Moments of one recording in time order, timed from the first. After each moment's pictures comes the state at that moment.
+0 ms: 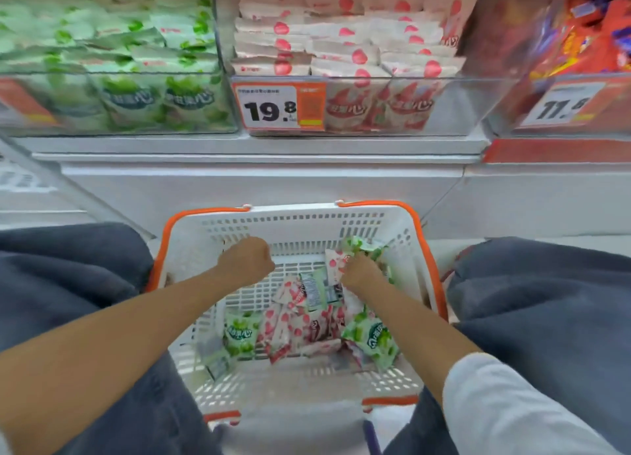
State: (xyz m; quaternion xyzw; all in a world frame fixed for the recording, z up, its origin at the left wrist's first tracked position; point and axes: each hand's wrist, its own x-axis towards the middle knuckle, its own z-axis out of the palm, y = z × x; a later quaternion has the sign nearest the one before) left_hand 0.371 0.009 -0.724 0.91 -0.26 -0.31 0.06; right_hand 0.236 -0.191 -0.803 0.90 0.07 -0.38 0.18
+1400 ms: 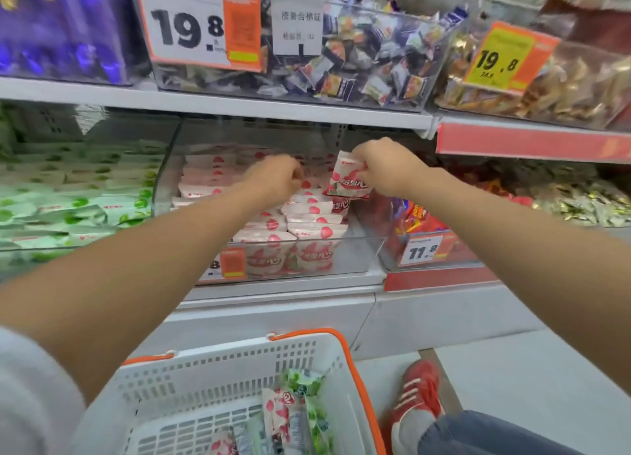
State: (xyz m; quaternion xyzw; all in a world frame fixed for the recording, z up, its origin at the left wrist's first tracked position) left_hand 0.461 -0.232 -0.469 0.87 -0.45 -0.01 0.20; right_hand 0.314 -0.370 -0.410 0.98 -0.18 0.07 0.04
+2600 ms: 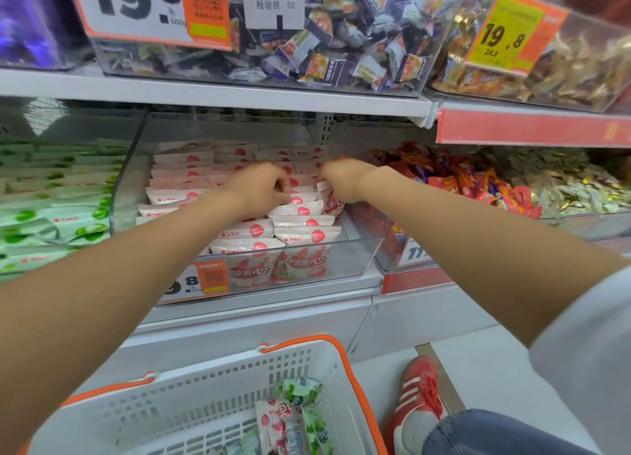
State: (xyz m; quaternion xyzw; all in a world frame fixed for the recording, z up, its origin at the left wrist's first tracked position) left_hand 0.479 -0.238 -0.493 0.83 -0.51 -0.06 0.23; right_hand 0.370 -0.384 -0.461 0.98 -0.18 -0.07 0.07
